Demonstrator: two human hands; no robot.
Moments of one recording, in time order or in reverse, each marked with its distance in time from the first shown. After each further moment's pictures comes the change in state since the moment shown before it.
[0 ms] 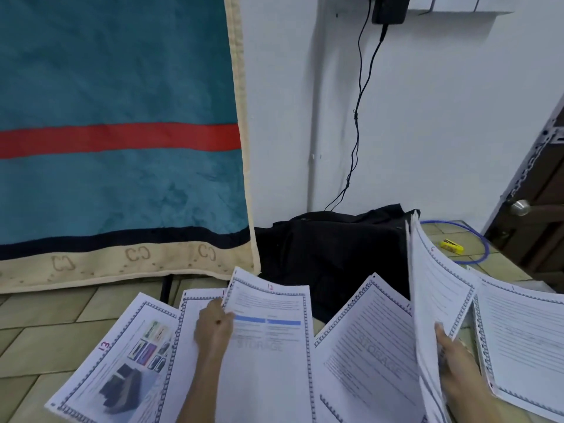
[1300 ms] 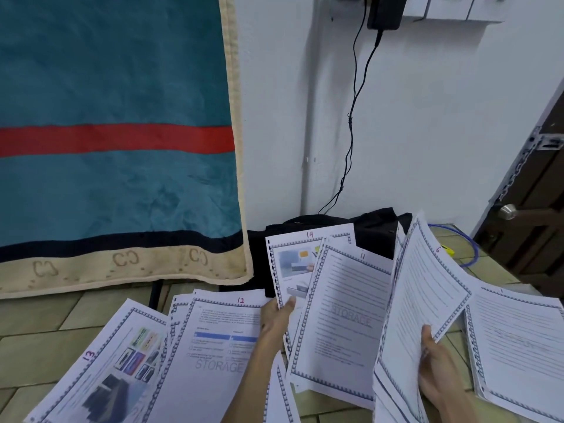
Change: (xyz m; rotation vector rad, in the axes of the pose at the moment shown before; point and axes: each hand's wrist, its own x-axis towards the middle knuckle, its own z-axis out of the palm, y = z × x) left_hand -0.019 0.066 0.089 -0.889 -0.433 -0.093; right_hand -0.026 -0.014 0.037 0.187 -0.331 0.078
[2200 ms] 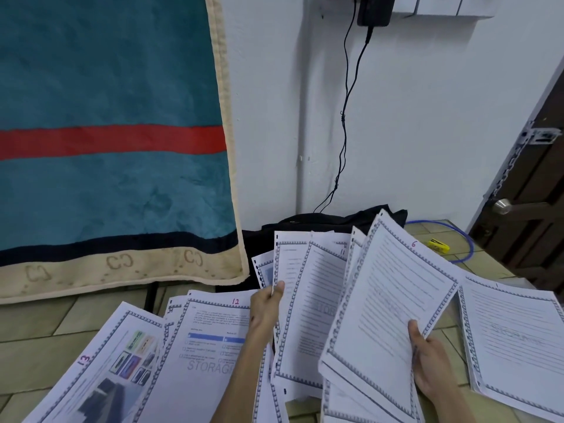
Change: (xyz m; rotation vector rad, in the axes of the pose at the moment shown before) left_hand -0.014 0.027 -0.007 0.147 -0.022 0.202; right_hand -0.001 0.001 0.003 -0.214 0.050 -0.091
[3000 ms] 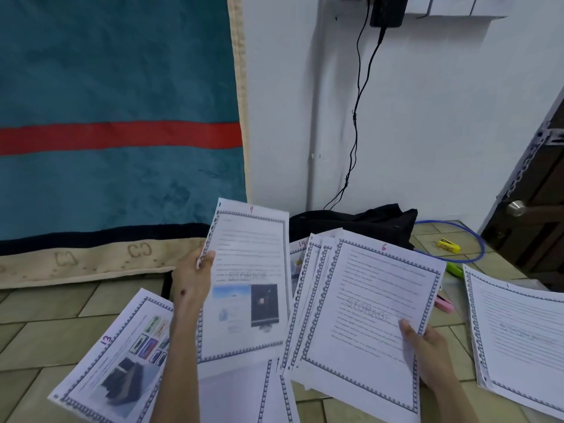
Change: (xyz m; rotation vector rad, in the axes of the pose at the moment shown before) left_hand -0.024 0.069 -0.122 0.360 0.444 0.231; right_hand -0.018 -0.003 0.013 -0.336 0.032 -0.120
